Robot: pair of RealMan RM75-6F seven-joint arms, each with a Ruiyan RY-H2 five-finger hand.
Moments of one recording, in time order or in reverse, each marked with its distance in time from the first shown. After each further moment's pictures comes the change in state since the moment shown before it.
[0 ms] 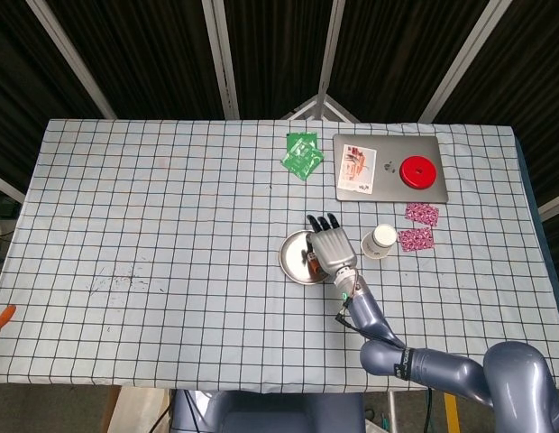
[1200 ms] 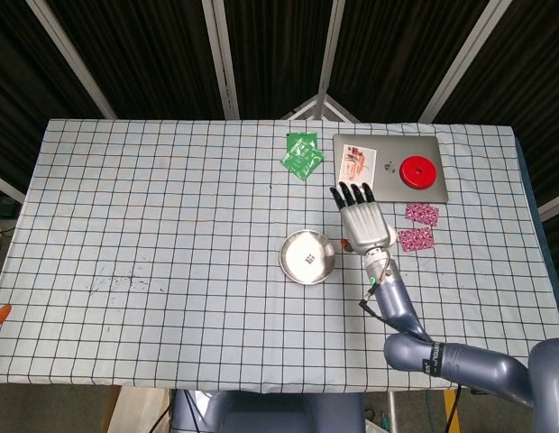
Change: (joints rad) left arm 0.005 0.006 -0.004 0.005 -0.006 0.005 -0.019; right arm -0.016 0.231 0.015 -0.195 0.044 0.162 -0.077
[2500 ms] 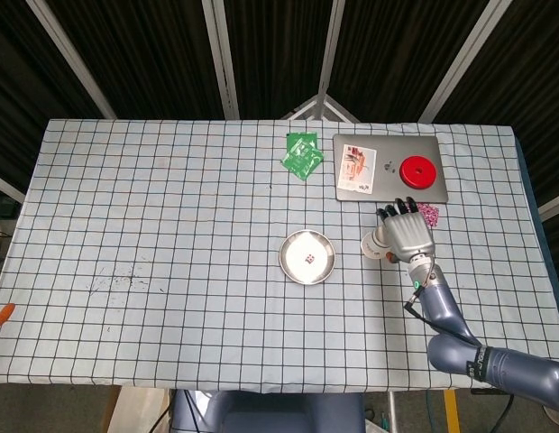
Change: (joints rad) left arm -0.014 -0.019 -0.006 -0.001 -0.020 -0.026 0.052; right arm -0.041 0.175 -0.128 -0.024 0.058 -0.113 0.064
